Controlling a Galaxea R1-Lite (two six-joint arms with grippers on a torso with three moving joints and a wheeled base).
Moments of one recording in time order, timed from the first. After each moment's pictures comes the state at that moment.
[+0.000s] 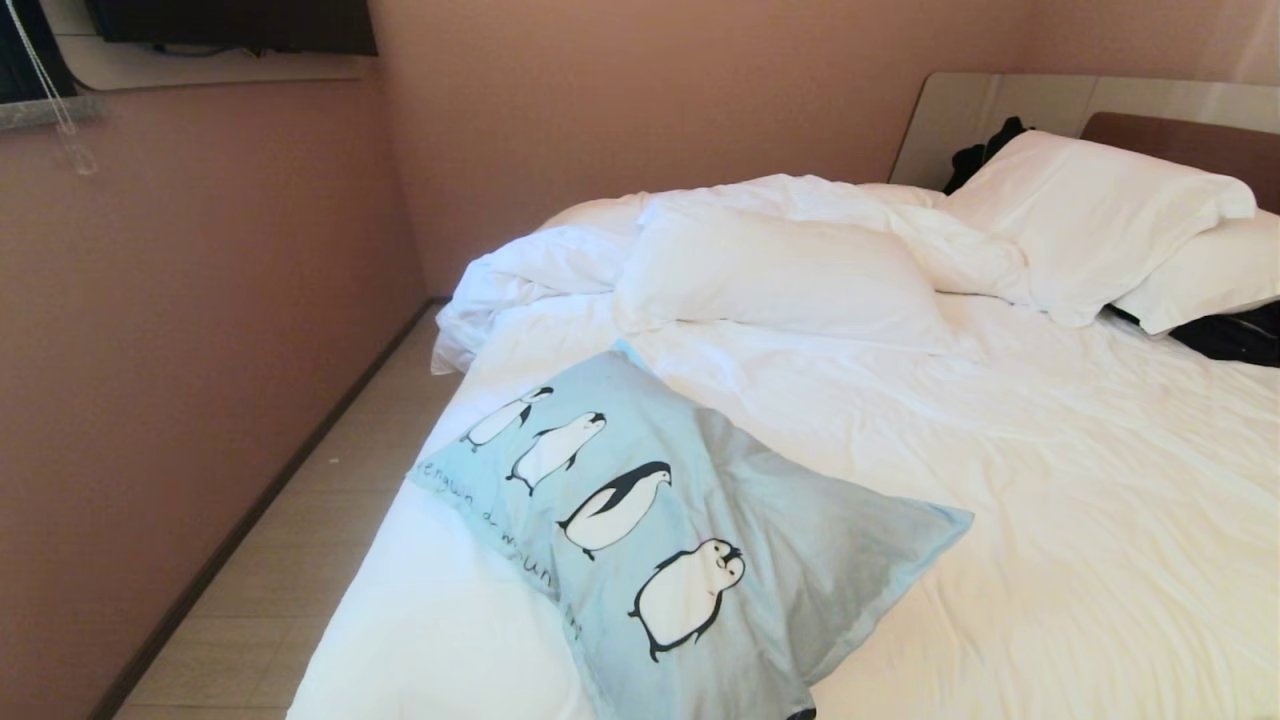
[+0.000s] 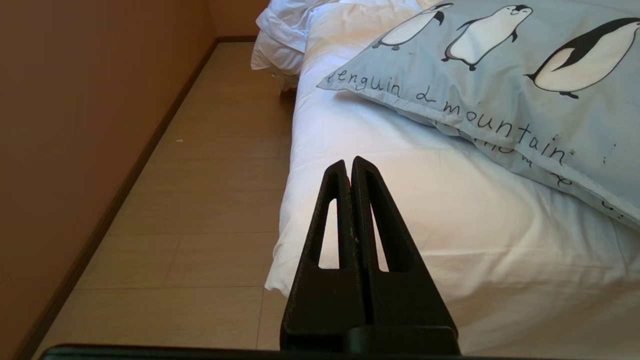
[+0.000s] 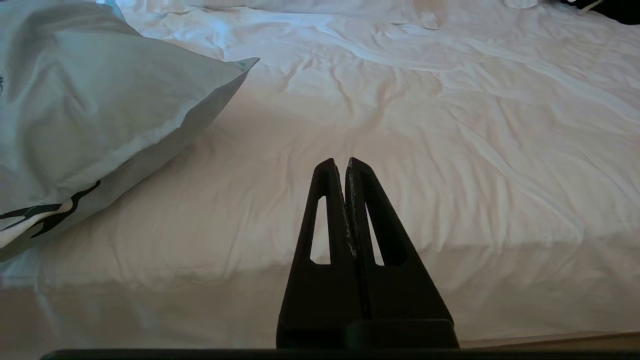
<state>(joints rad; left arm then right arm) 0.00 0.00 0.00 -0.01 0.00 0.00 -0.02 0.00 -0.02 0.01 -0.01 -0.01</state>
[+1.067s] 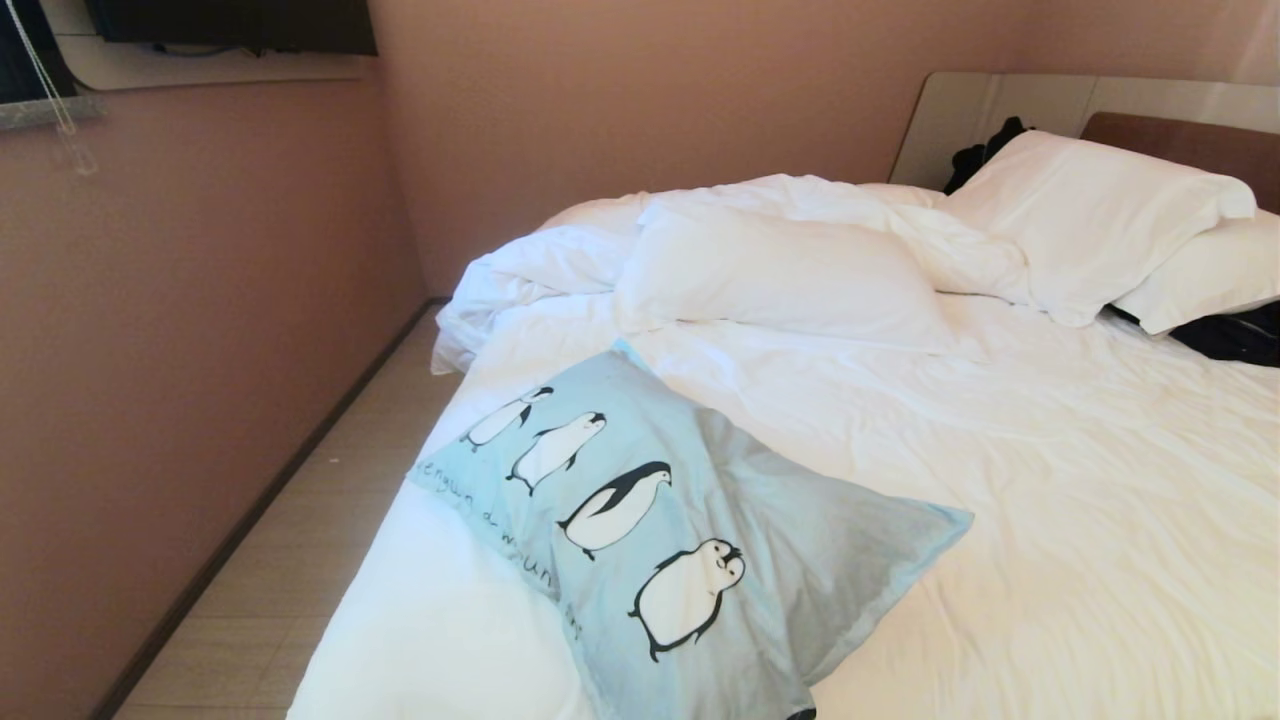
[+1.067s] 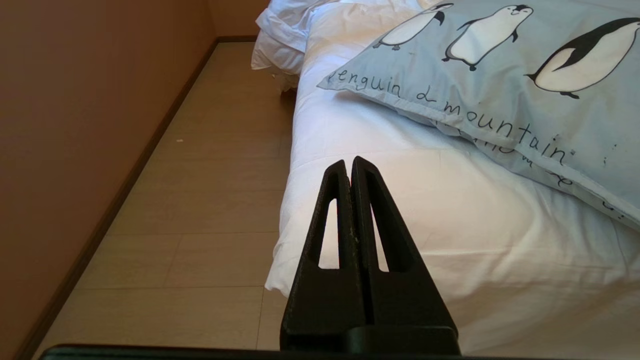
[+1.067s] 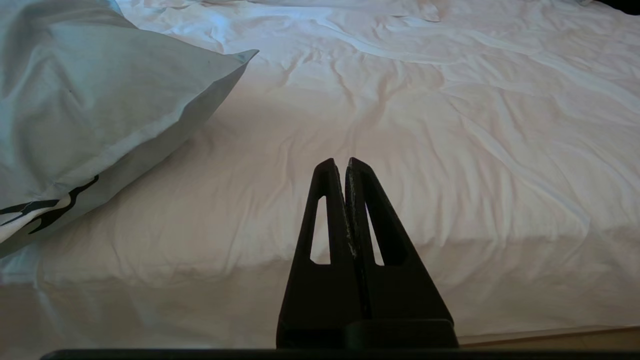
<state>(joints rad) 0.00 0.00 0.00 -0.01 0.00 0.00 -0.02 0.00 0.00 0.00 -0.01 0.00</state>
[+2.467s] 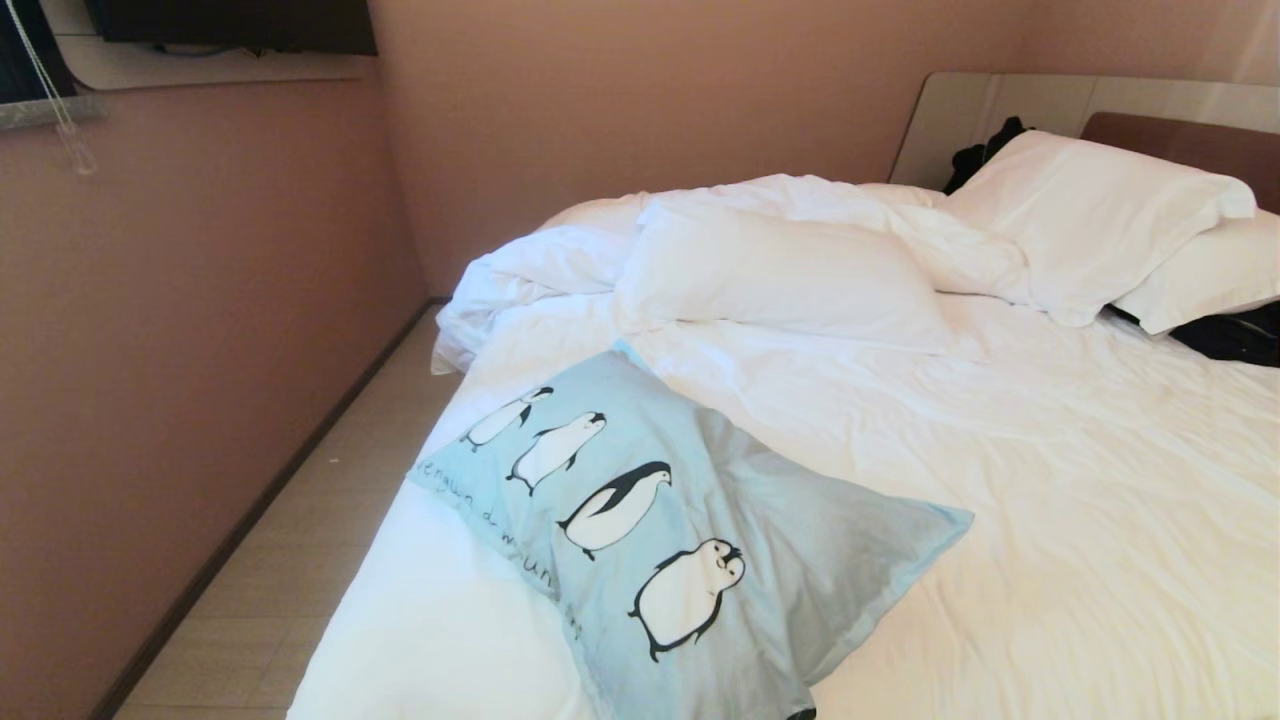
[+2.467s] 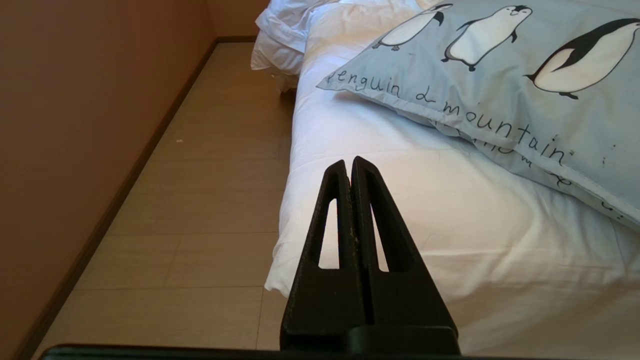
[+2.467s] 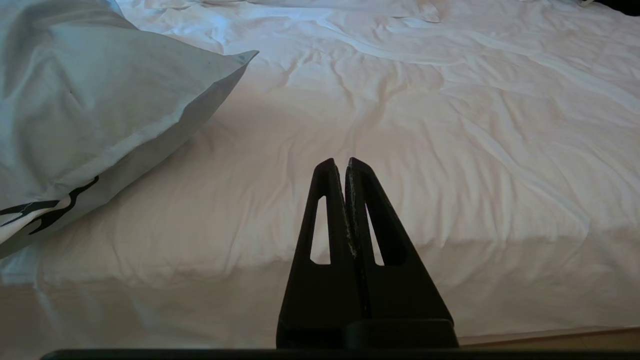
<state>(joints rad) 0.00 0.00 0.00 -0.01 0.00 0.00 -0.02 0.00 0.00 0.00 -0.01 0.00</state>
